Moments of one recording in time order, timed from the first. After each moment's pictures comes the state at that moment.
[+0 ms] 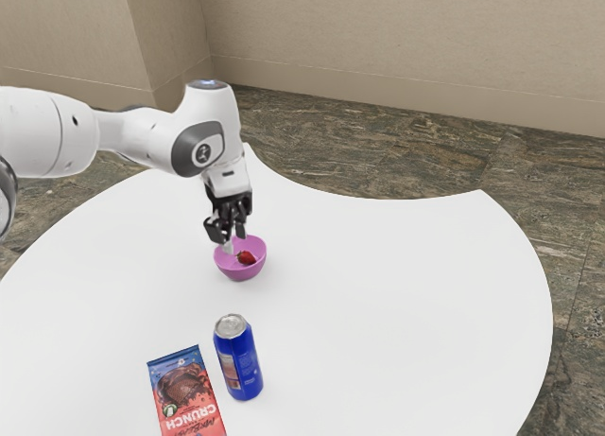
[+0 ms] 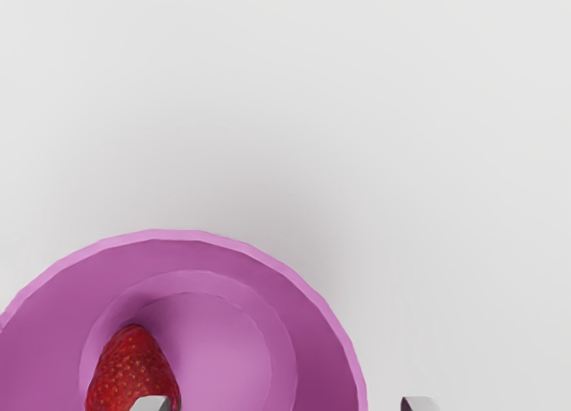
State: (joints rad) arm 0.24 0.48 -0.26 -1.66 0.15 2.08 1.43
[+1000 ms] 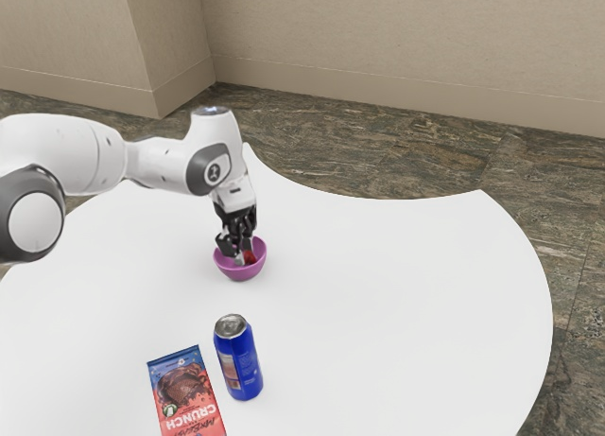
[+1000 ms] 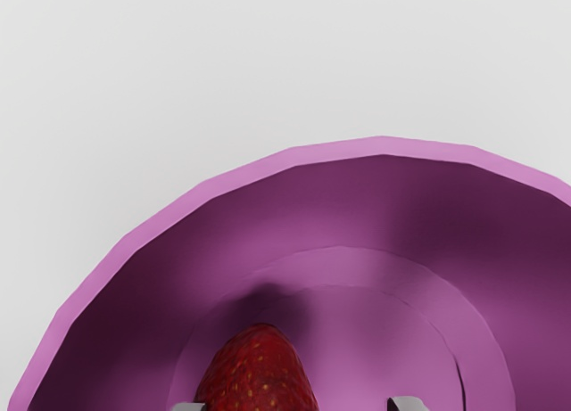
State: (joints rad) arm 0.22 0.70 -0.20 -1.49 0.09 2.13 1.44
